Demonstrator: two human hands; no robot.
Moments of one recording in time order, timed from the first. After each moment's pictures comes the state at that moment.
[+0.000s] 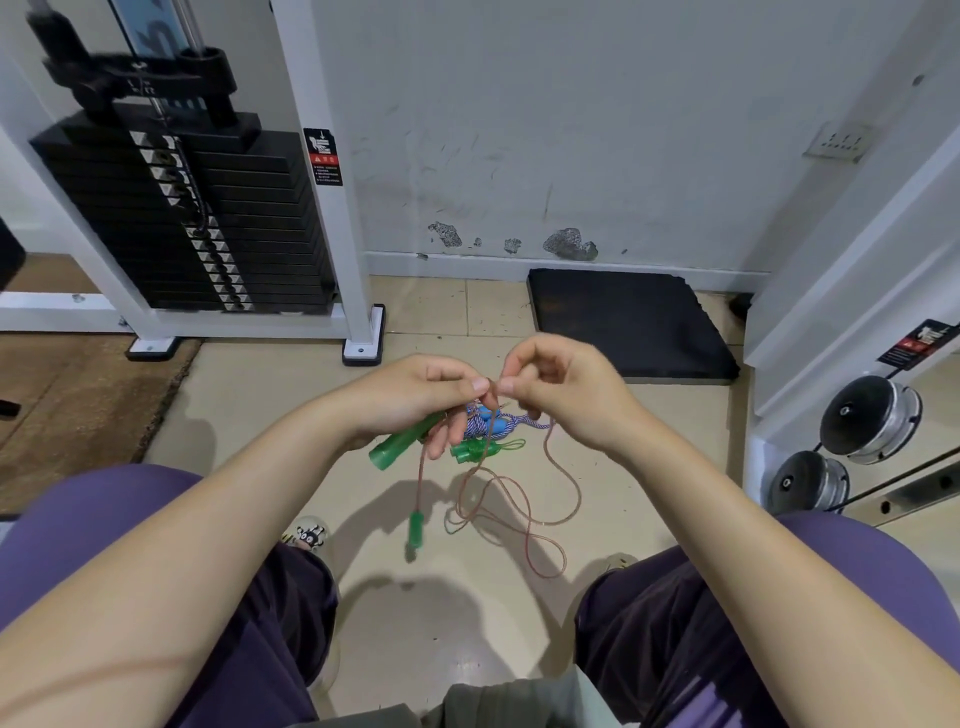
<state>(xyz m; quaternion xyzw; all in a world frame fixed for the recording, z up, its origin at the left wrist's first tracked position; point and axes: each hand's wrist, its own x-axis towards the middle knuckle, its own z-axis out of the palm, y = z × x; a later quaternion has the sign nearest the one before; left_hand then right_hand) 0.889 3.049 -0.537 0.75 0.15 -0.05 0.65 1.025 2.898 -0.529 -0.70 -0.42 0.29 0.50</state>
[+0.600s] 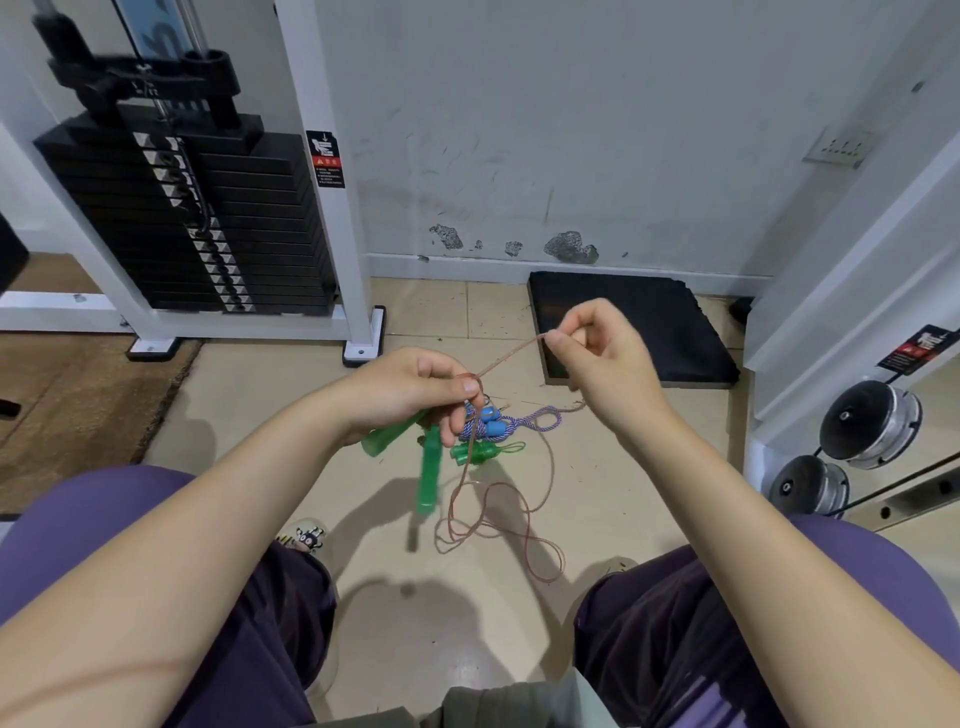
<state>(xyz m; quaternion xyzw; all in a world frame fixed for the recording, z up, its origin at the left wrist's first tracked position) 0.888 3.057 -0.536 0.74 0.16 -0.02 0.66 1.043 2.896 -0.527 -0.74 -0.33 0.14 0.57</state>
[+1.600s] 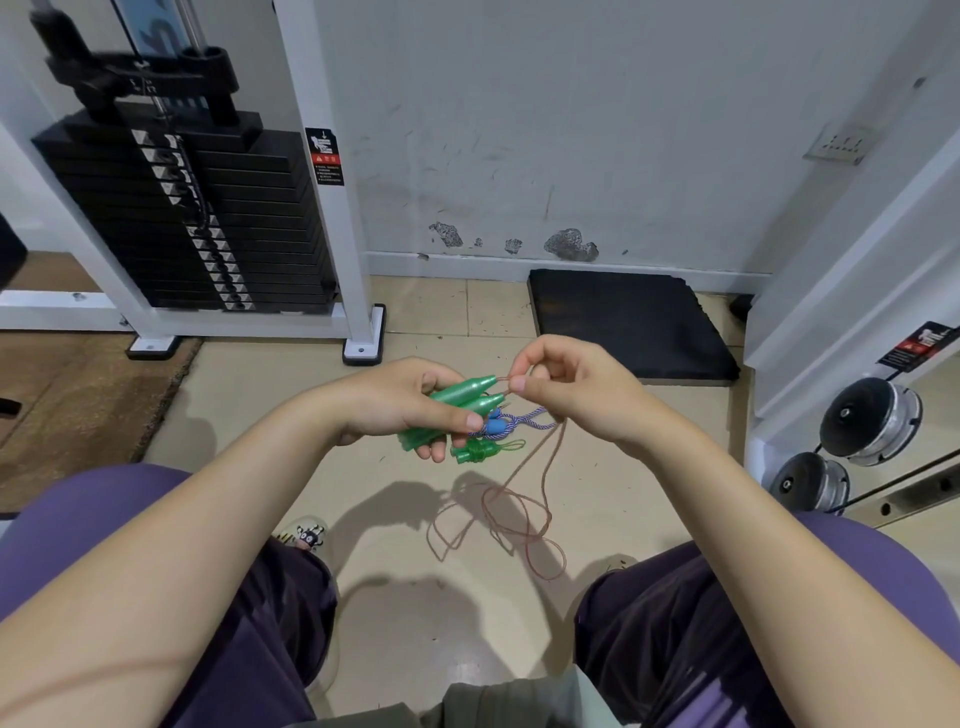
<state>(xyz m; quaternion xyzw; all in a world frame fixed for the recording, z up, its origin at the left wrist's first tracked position) 0.882 3.057 -0.532 0.76 0.14 -0.11 0.62 1.038 2.891 -0.526 -0.70 -0.42 0.33 0.46</state>
